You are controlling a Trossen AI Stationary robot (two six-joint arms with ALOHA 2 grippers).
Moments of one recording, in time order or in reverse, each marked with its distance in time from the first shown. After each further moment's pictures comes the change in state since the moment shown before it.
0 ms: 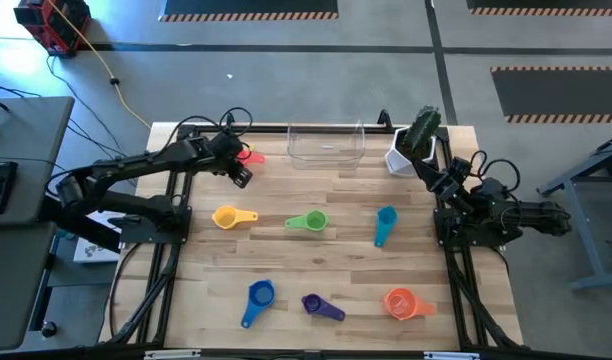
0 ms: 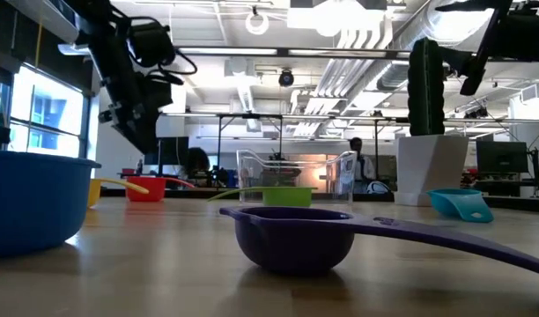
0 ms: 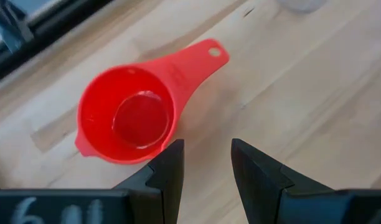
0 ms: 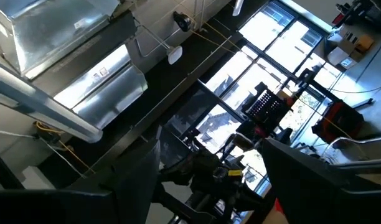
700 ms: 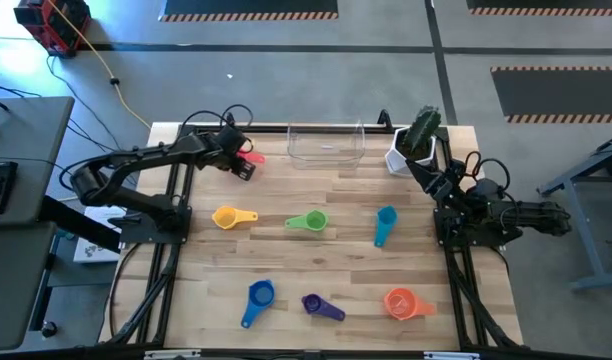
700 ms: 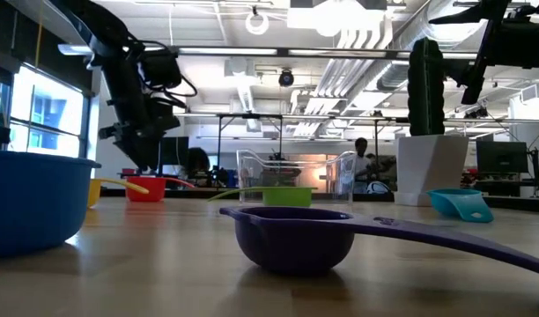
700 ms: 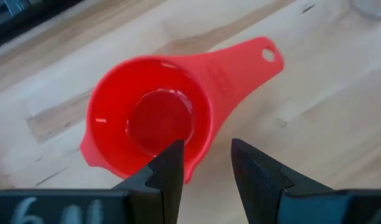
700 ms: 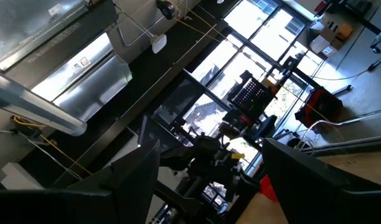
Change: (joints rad) left arm 0.099 0.148 0.000 0.076 0.018 -0.046; right arm 0.000 0.000 0.000 -0.088 0.019 0.043
